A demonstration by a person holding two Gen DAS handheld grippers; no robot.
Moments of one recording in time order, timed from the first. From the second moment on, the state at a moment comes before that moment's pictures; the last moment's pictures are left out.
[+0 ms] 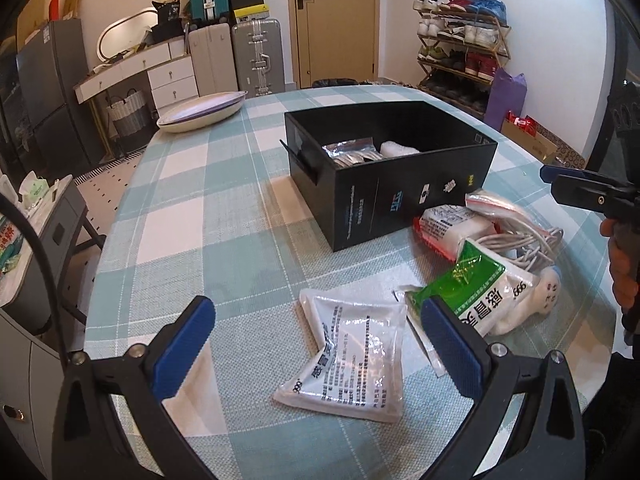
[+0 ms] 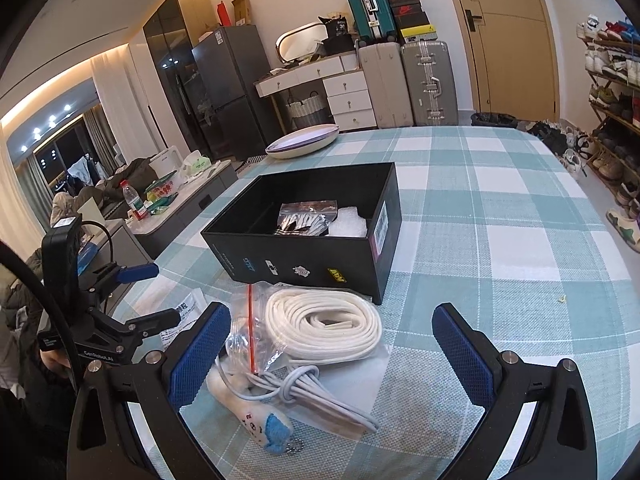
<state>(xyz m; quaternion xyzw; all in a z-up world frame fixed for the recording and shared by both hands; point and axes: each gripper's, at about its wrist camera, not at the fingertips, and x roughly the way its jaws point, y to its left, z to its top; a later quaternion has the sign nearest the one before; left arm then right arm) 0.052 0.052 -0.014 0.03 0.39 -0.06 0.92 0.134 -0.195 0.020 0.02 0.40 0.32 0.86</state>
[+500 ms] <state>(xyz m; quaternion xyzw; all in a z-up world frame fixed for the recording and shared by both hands) 0.053 0.048 -0.031 0.06 0.42 -0.08 0.90 0.151 -0.181 -0.011 0.04 0.46 0.32 0.83</state>
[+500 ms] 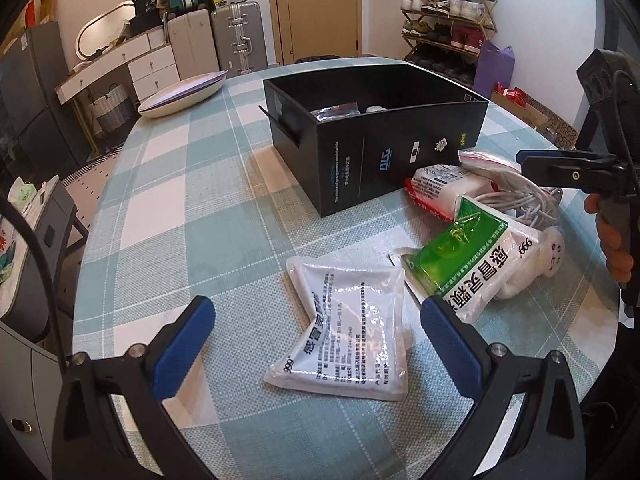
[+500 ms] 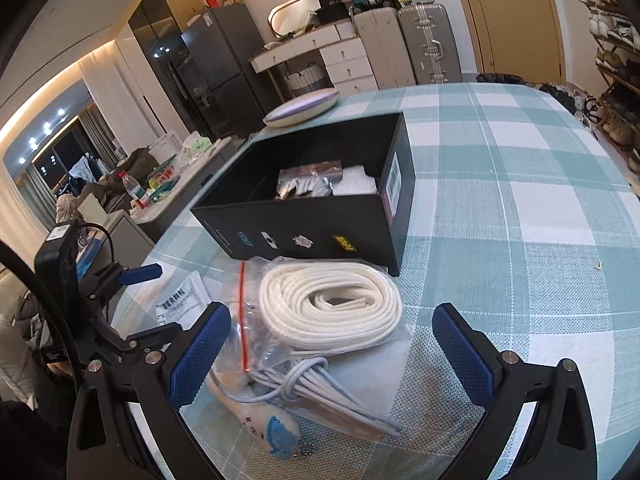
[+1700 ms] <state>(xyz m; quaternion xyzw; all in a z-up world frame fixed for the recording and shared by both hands) 0.056 0.050 -0.042 0.06 0.45 -0.09 0.89 0.155 -0.161 -0.028 0.02 0.49 0.36 0.79</state>
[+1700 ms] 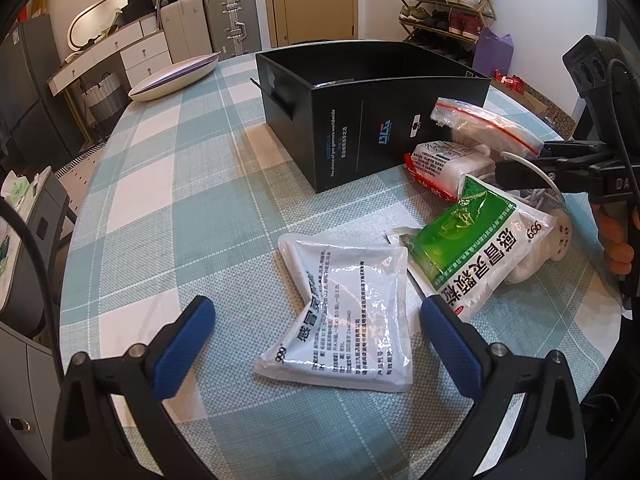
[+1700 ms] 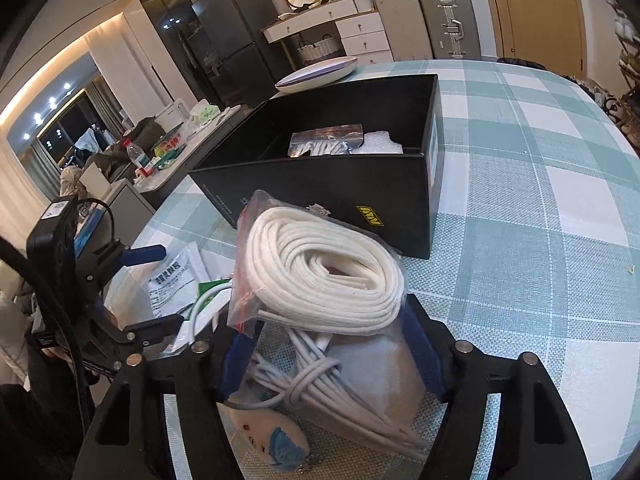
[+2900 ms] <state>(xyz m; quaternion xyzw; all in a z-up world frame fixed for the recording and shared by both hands) 0.045 0.050 -0.026 0.03 0.43 -0.15 0.89 0.162 -0.201 -0.012 0.07 0.48 0.38 0.79</state>
